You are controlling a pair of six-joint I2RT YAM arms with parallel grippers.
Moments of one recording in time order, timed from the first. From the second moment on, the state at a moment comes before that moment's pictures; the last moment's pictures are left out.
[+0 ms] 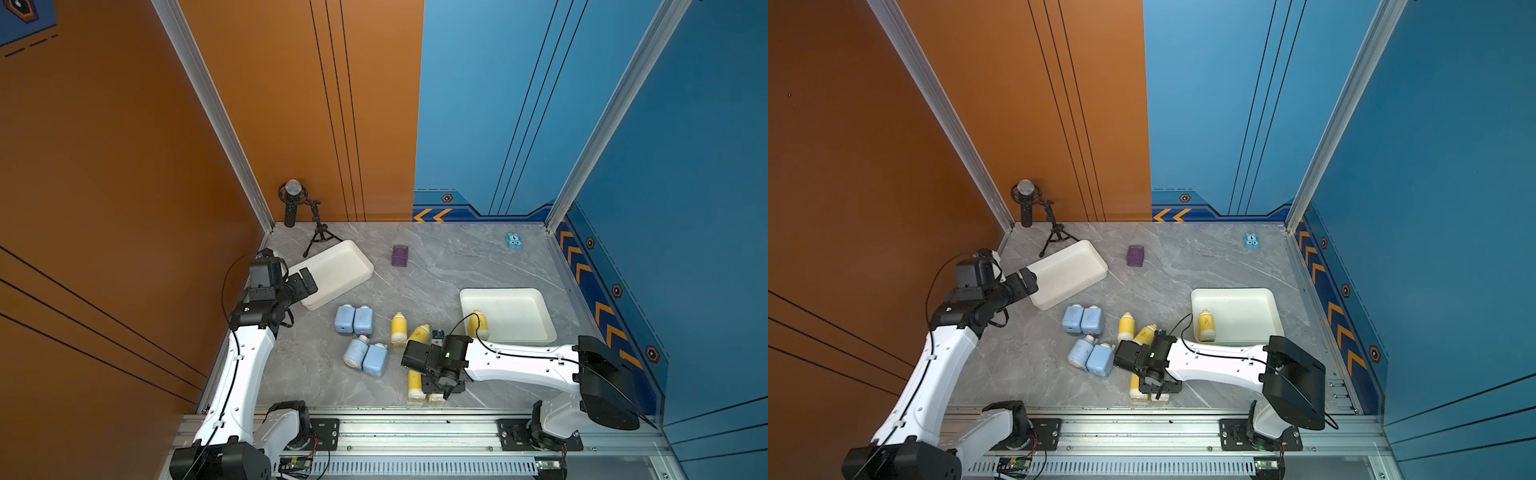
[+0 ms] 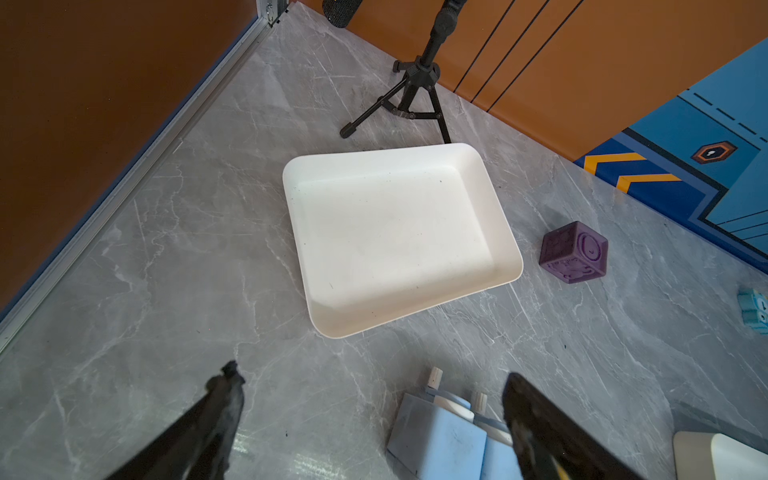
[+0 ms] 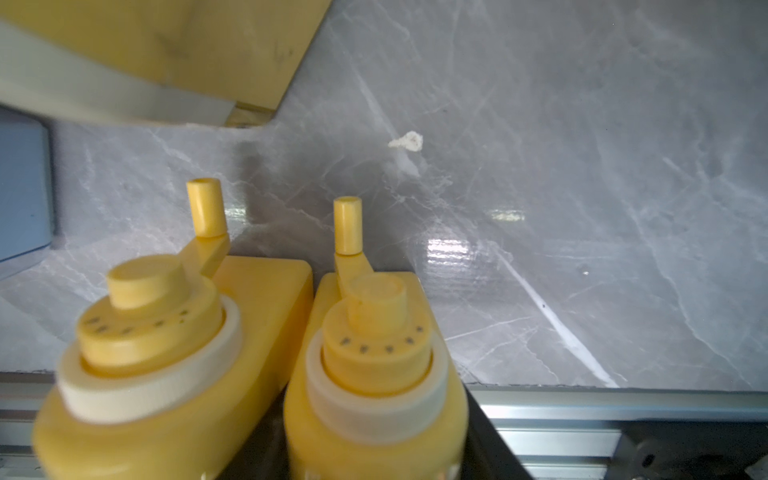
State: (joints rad) left arm 0.10 1.04 0.95 -0.61 0.01 -0.39; right arm 1.21 1.57 1.05 -0.98 0.09 1.20
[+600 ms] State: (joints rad) left arm 0.10 1.04 0.95 -0.61 0.01 -0.39; right arm 0.97 1.44 1.24 -1.27 0.10 0.89
